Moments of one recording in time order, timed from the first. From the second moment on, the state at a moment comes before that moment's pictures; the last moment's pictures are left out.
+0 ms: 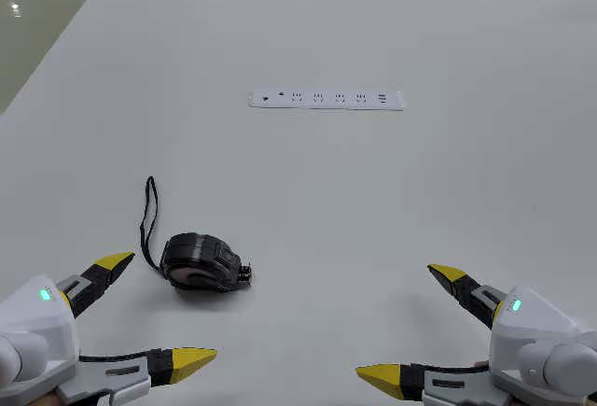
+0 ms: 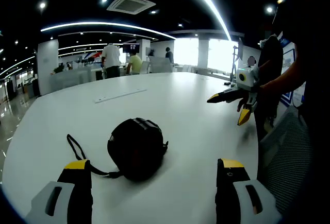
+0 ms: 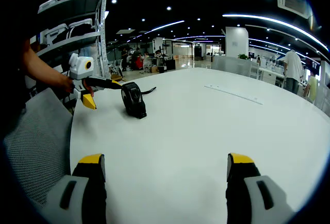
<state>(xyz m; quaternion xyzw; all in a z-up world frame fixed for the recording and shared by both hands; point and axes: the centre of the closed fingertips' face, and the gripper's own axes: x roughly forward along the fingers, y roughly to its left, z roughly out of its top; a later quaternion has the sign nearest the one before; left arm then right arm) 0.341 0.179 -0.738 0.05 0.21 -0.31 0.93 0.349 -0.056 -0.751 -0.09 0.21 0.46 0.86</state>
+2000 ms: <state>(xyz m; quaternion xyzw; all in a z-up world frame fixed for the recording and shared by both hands) 0.362 0.177 -0.736 0.09 0.23 -0.37 0.90 0.362 -0.037 -0.757 -0.12 0.22 0.52 0.81</state>
